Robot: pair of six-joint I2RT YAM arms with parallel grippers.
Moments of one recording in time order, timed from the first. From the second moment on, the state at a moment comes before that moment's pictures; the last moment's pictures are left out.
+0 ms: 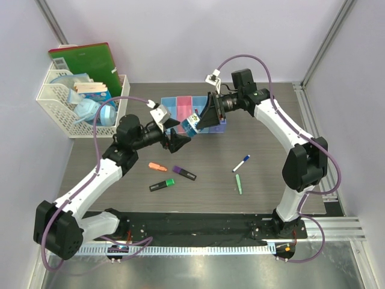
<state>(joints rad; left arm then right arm) -0.45 1.13 0.83 0.20 0.61 0.00 0.38 1.79 1.65 -0.55 -1.30 0.00</state>
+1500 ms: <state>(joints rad) -0.44 1.16 0.83 0.25 0.67 -0.07 0.43 1.85 1.70 -0.54 -1.32 0.06</state>
